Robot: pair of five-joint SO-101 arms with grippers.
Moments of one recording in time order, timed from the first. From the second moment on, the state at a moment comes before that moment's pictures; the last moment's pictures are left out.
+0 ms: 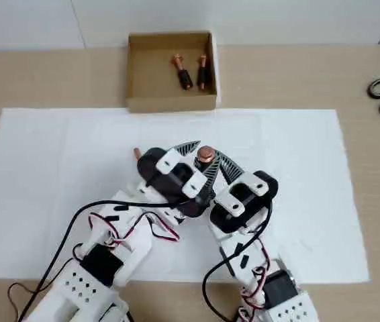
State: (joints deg) left arm 31.9 -64.0 70.5 16.0 -13.3; right arm -28.7 -102.6 96.2 11.3 2.9
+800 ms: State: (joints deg) left arm 20.7 -67.0 49.4 14.0 -7.0; right arm -24.0 -102.9 96.1 11.3 3.4
